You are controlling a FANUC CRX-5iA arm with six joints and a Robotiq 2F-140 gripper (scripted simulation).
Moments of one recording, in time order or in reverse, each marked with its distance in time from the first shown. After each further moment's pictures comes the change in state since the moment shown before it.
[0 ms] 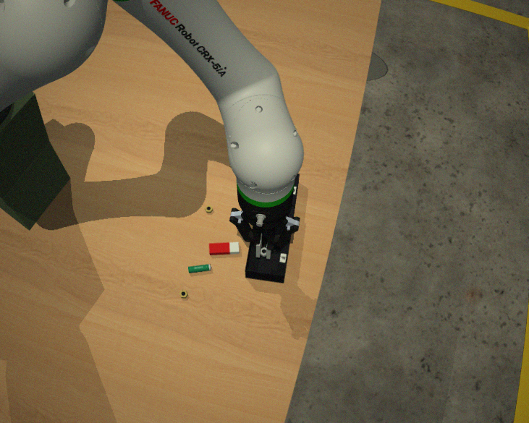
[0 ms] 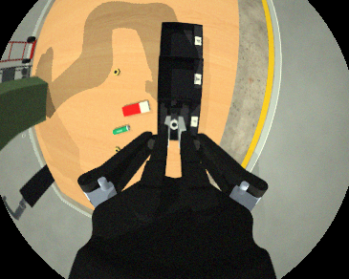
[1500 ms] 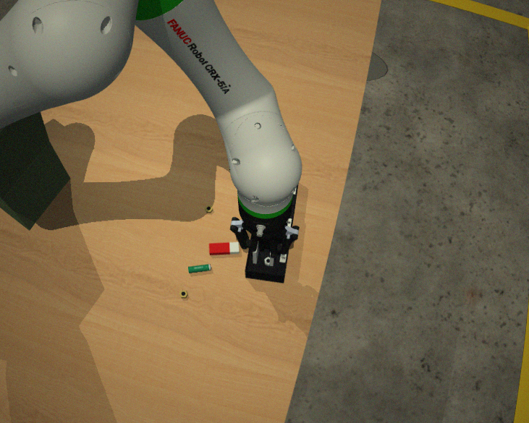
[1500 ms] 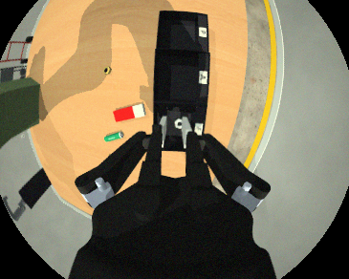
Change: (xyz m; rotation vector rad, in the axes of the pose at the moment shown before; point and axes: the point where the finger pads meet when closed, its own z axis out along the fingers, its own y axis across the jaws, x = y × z) arm 0.001 0.000 0.043 0.000 0.000 0.000
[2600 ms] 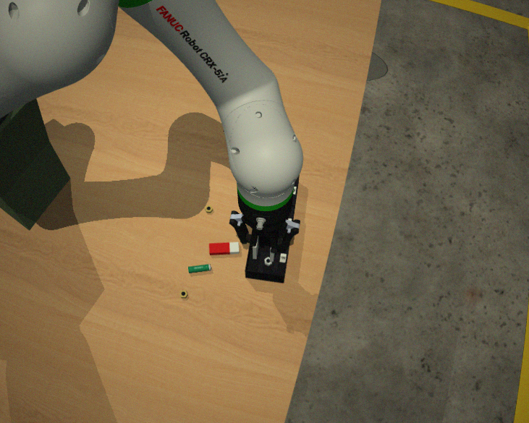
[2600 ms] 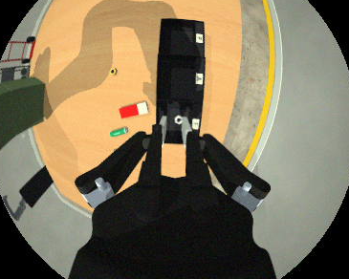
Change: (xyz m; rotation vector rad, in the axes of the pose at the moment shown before) arm 0.000 0.000 -0.028 0.000 0.000 0.000
